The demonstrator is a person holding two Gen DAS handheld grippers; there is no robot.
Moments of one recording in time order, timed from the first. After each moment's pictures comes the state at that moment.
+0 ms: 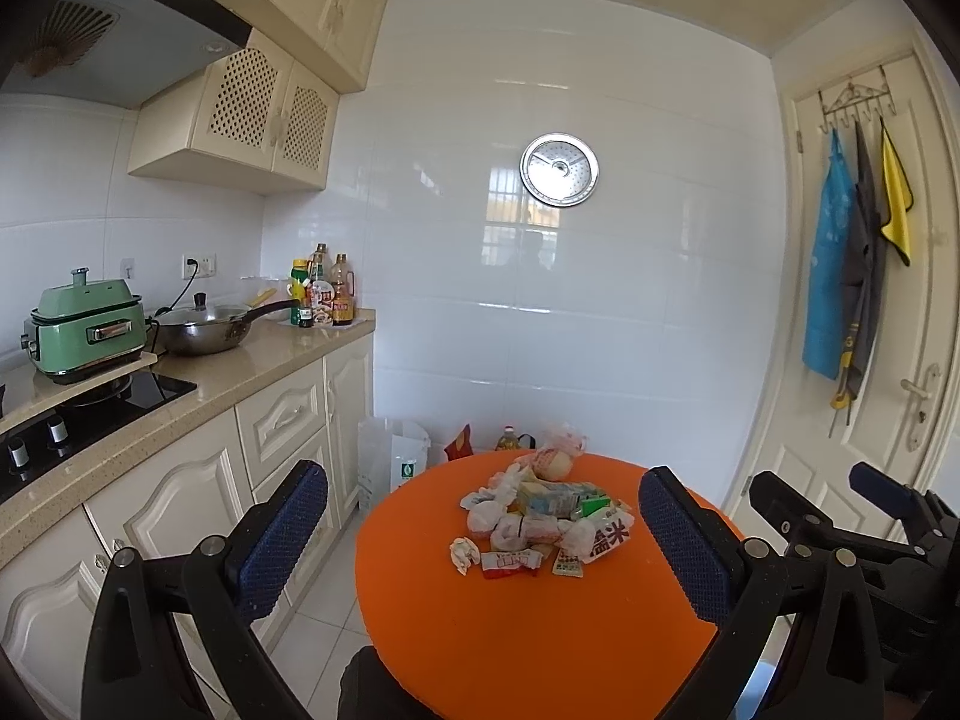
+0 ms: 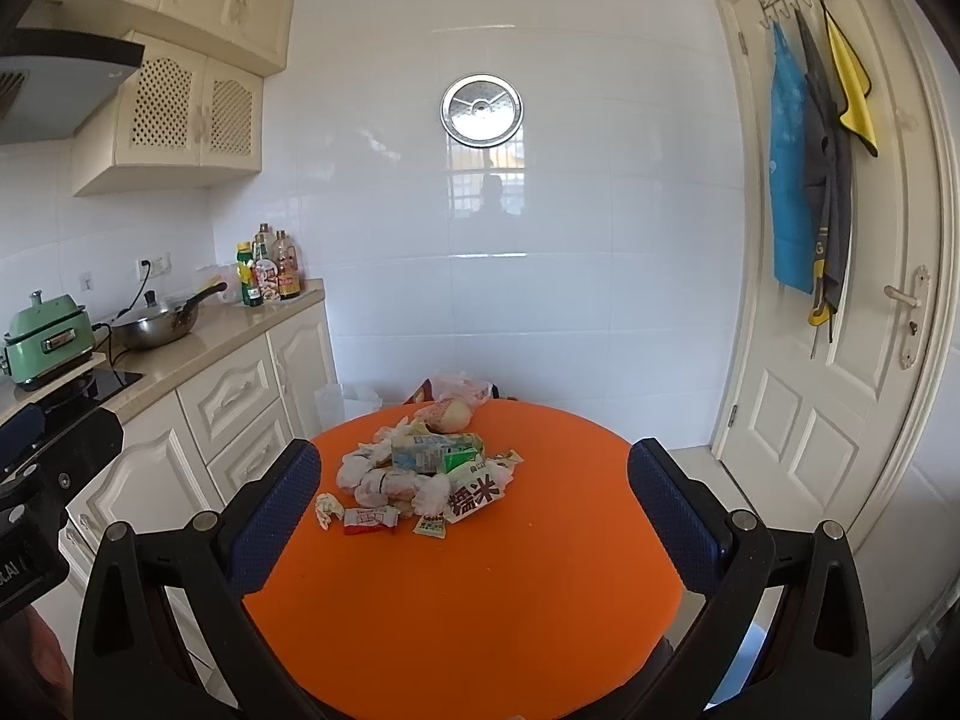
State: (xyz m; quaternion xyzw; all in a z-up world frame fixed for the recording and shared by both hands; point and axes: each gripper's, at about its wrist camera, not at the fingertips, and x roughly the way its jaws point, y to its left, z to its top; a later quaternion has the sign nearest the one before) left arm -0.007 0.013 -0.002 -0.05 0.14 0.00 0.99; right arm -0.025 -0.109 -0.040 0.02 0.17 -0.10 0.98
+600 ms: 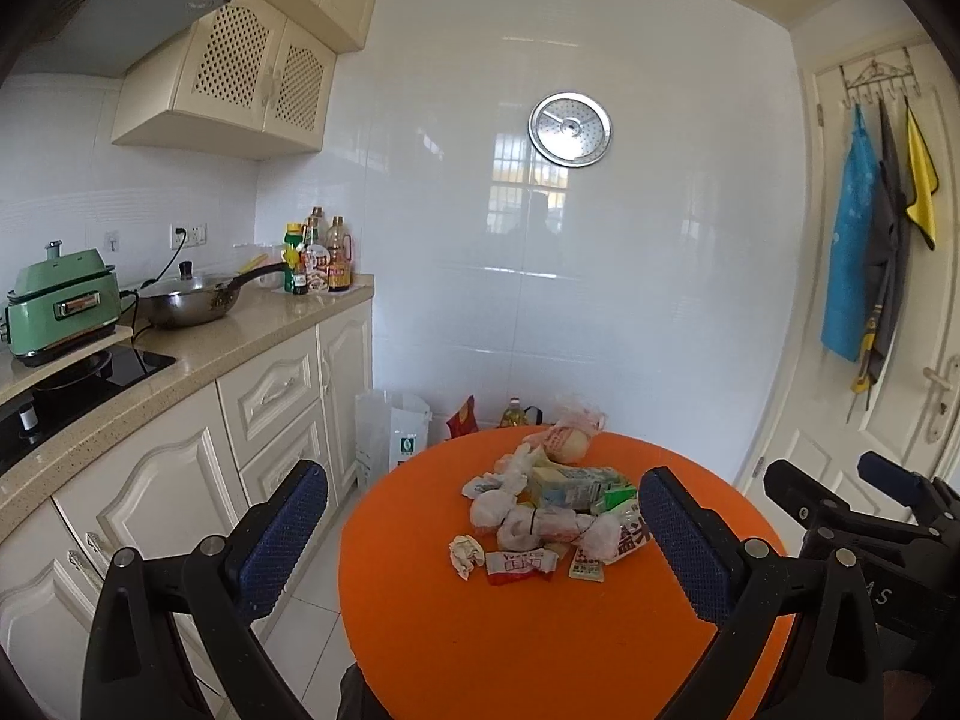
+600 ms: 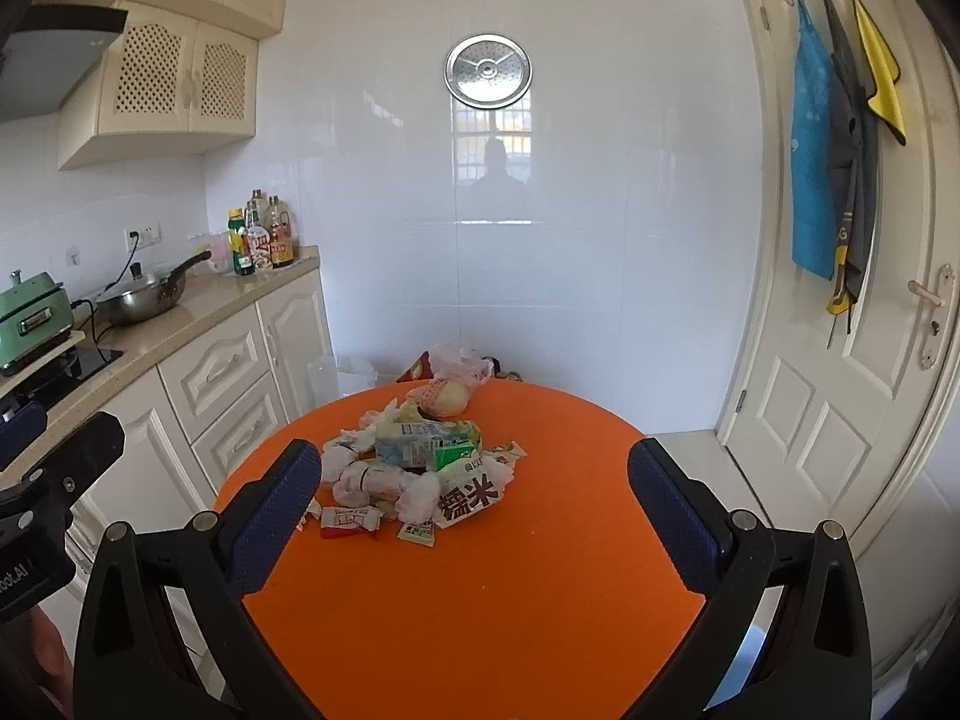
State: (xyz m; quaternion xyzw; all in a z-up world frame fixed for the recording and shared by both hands) left arm 0.097 0.010 -0.024 -0.05 0.19 0.01 0.98; right arm 0.051 -0.131 -0.065 0.02 0.22 -0.10 0.97
